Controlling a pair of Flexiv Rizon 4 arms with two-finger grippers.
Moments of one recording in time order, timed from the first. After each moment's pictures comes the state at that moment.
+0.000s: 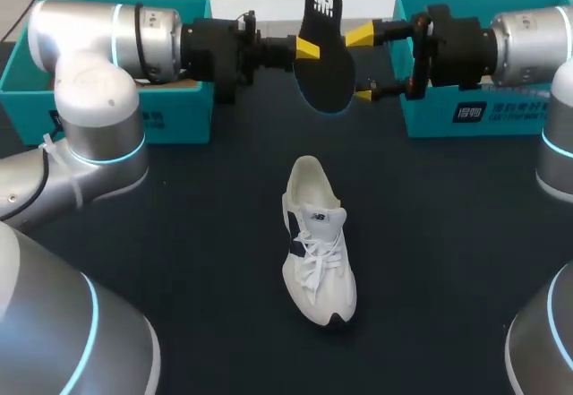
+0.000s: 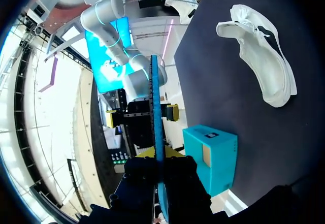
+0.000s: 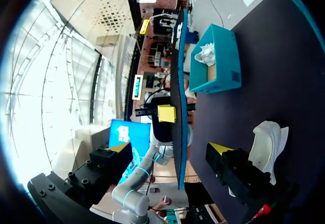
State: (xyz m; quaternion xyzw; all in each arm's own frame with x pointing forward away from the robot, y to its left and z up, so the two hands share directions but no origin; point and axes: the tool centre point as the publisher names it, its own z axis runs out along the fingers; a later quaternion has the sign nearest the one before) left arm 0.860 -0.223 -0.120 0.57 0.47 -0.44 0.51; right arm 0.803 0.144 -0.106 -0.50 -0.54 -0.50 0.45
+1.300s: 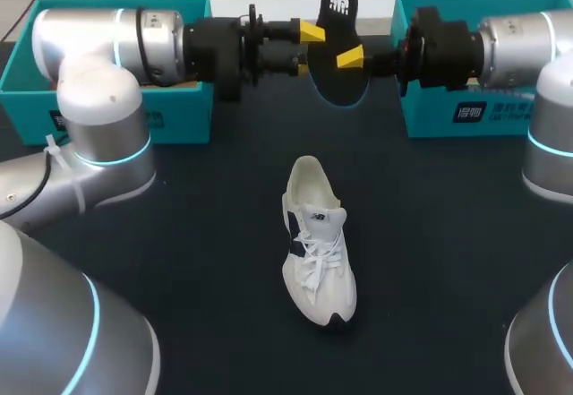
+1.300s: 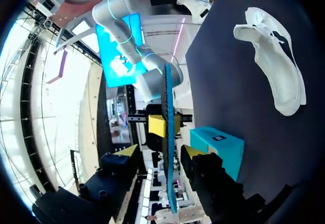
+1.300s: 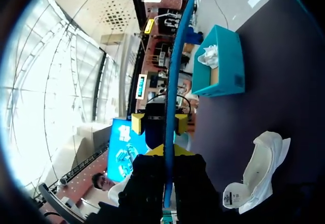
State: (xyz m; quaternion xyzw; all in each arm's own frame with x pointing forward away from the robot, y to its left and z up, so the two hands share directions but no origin) left arm 0.856 -0.224 -0.108 0.53 0.49 -0.47 0.51; right arm 0.818 0.151 -0.118 -0.48 -0.55 -0.52 0.44
